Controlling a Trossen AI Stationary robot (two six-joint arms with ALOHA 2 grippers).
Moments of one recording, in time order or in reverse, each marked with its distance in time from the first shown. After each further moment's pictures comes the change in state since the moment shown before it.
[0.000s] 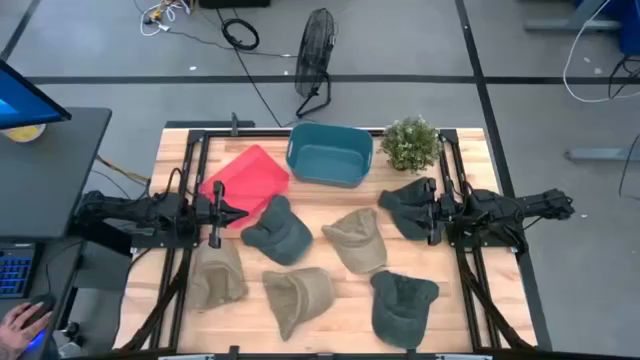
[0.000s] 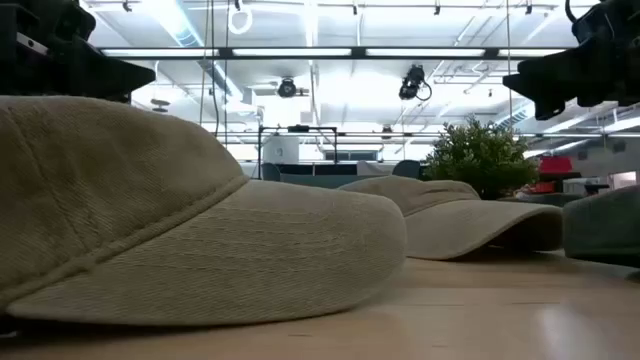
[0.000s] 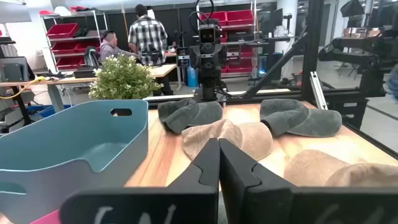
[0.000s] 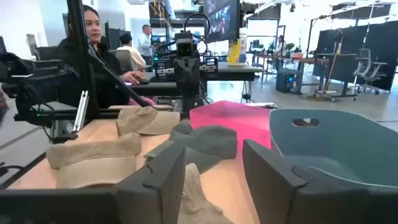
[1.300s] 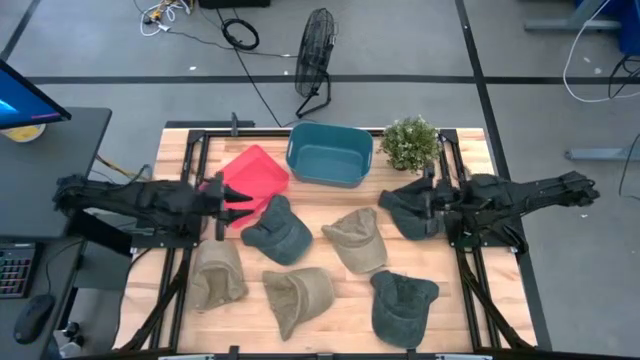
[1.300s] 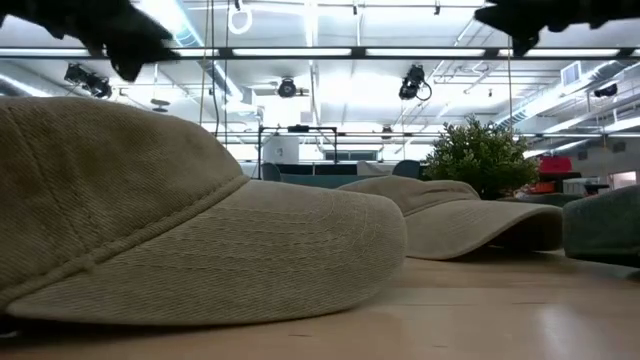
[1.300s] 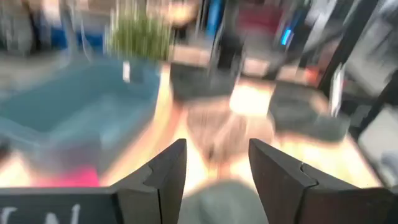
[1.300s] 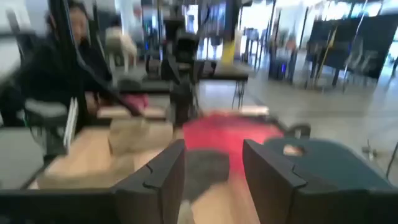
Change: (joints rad) left arm 0.000 0.522 0.461 -0.308 -0.080 -0.322; right arm 0.000 0.515 0.434 -0.032 0.034 -0.008
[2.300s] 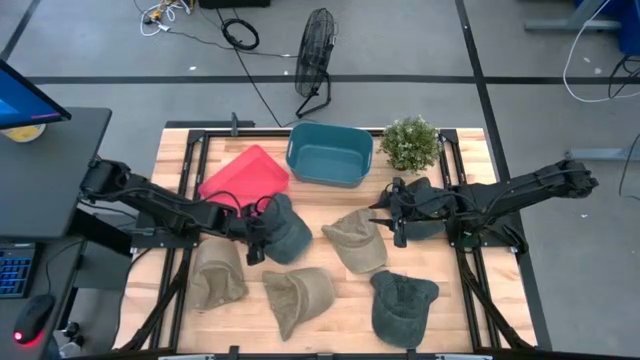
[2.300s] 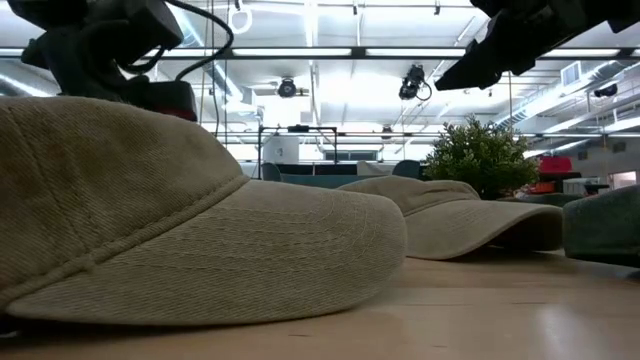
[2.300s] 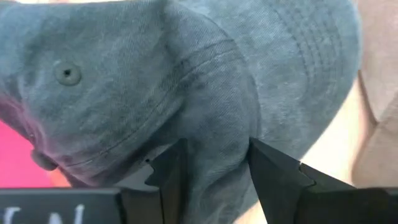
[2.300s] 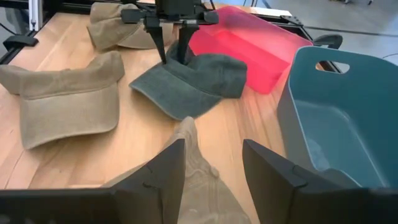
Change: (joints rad) left arm -0.072 0.788 0.041 0.059 0.087 -0.150; right arm 0.000 0.433 0.123 -0.114 0.000 0.016
